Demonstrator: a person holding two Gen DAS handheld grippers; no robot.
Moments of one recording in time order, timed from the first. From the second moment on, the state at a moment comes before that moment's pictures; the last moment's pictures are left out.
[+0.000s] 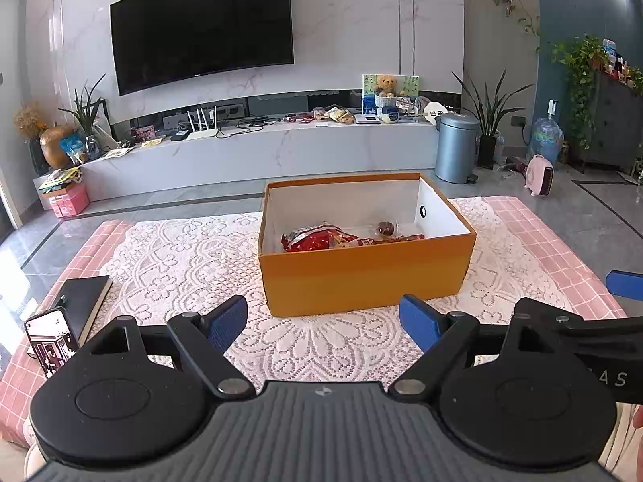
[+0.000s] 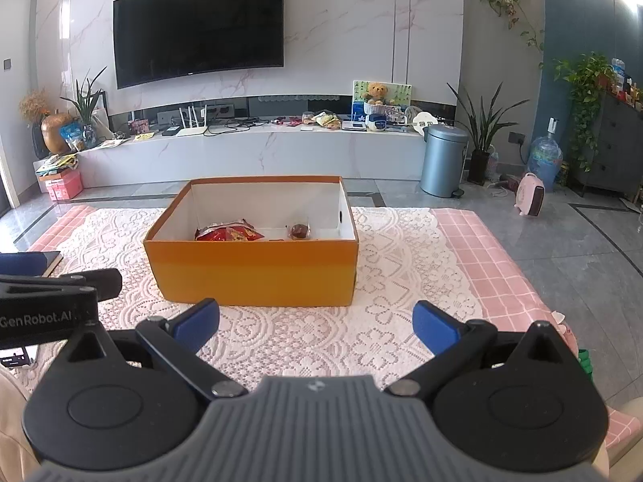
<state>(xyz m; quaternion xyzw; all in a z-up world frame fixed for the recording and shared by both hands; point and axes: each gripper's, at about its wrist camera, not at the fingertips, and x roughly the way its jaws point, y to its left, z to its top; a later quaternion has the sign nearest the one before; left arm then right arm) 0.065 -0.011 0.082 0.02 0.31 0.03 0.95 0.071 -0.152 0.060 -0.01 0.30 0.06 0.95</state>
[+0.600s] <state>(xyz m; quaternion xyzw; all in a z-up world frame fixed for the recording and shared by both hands) 0.066 -0.011 0.081 0.03 0.31 0.03 0.95 0.073 -0.153 0.055 -0.01 0.30 0.06 0.95</state>
